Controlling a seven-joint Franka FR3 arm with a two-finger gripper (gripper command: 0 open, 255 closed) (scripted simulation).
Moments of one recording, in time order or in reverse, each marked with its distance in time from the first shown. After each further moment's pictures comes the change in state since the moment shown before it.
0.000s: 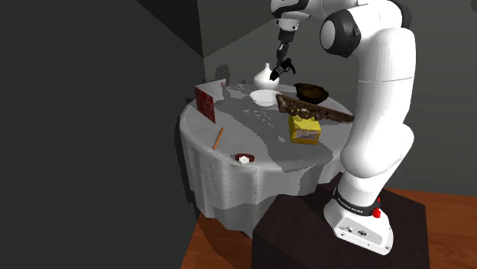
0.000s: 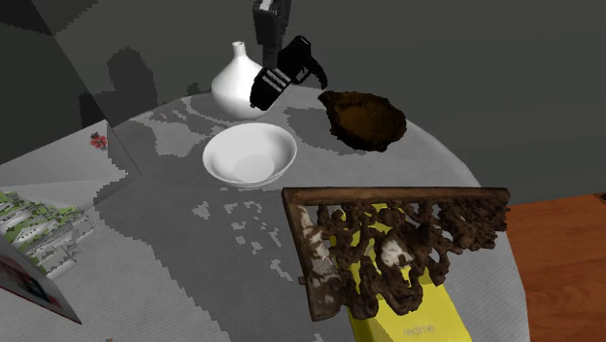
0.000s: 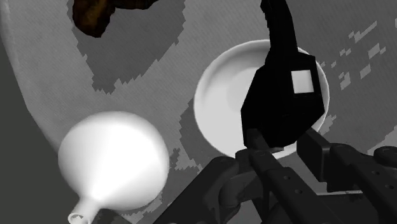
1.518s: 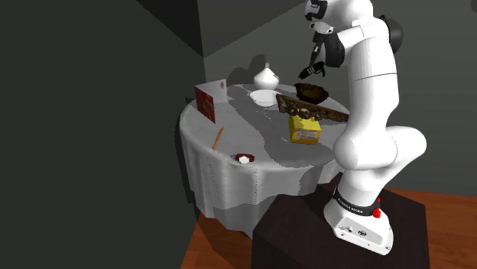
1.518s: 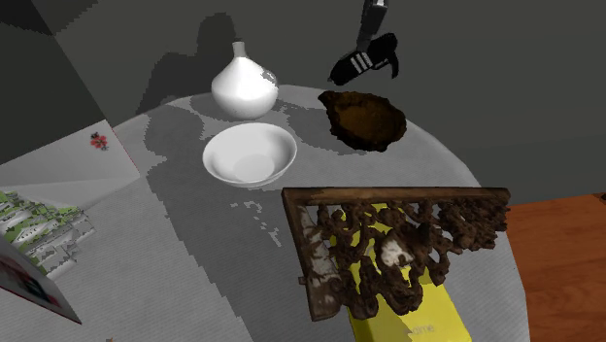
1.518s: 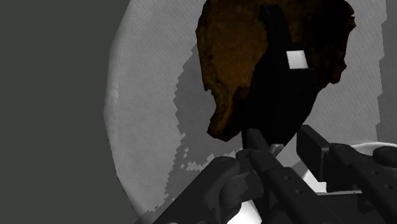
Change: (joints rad) arm -0.365 0.271 -0.058 0.329 0.176 -0.131 -0.353
